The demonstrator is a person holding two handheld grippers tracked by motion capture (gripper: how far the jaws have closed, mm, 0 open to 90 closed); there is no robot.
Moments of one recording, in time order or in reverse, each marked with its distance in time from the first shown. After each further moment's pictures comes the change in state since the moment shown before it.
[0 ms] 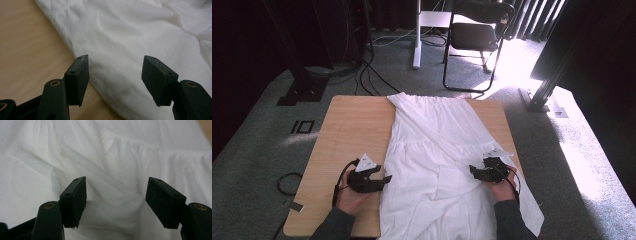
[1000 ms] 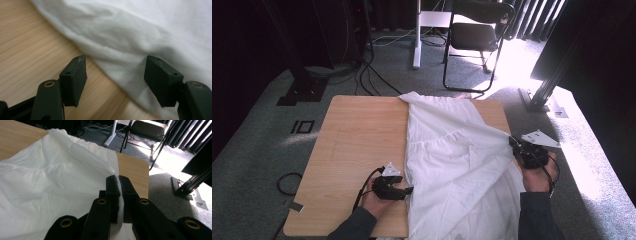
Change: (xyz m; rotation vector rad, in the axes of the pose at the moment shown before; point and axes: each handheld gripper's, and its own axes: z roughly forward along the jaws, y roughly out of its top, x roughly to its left) left arm -0.044 0.003 0.072 0.071 -0.162 -0.015; right arm -0.041 0.046 -0.113 -0.279 -0.227 -0.035
